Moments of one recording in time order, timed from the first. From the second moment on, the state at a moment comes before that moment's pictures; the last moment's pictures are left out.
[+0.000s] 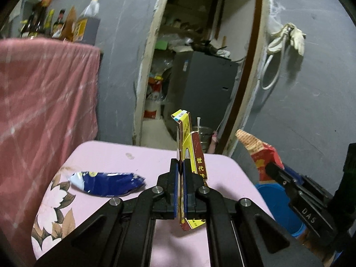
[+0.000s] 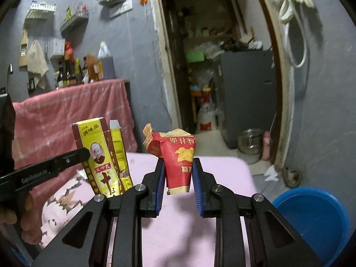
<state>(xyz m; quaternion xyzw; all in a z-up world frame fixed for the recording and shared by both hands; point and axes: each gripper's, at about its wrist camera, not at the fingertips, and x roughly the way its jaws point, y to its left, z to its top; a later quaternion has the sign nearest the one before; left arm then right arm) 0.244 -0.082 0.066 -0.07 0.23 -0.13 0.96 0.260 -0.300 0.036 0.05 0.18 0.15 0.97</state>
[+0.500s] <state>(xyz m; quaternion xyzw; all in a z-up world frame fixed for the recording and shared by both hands) 0.236 -0.200 0.072 -0.03 0.18 -0.19 0.96 0.206 -0.395 0.061 0.05 0.09 0.03 0.99</state>
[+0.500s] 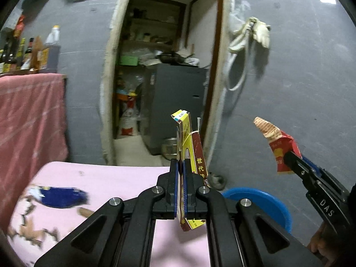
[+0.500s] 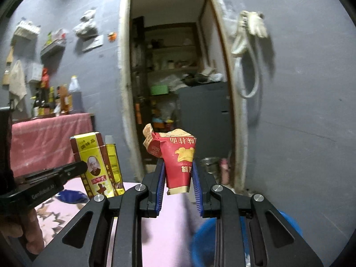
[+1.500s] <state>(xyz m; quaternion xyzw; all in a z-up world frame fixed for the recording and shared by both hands) 0.273 -0.369 -0.023 0.02 0.31 -0.28 0.91 0.181 -0.533 -0.010 0.13 0.21 -0.08 0.96</state>
